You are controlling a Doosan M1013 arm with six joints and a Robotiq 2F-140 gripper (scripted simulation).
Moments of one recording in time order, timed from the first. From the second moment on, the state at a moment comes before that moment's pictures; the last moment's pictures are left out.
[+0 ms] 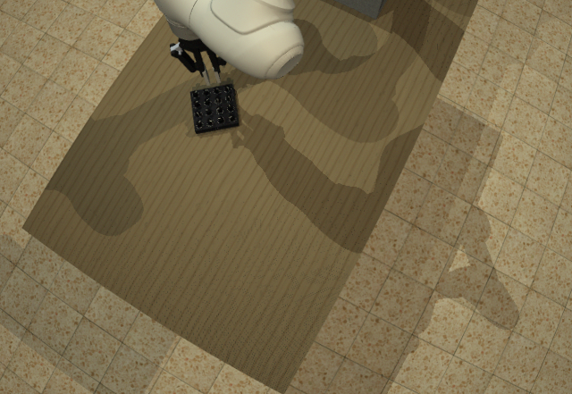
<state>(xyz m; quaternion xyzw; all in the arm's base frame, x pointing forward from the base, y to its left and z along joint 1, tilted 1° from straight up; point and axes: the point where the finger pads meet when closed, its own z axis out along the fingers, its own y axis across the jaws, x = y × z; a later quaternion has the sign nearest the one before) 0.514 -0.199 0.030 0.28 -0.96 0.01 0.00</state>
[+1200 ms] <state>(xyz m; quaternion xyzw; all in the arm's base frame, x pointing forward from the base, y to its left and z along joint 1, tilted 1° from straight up) 0.516 -0.200 0.010 0.28 -0.96 0.01 0.00</state>
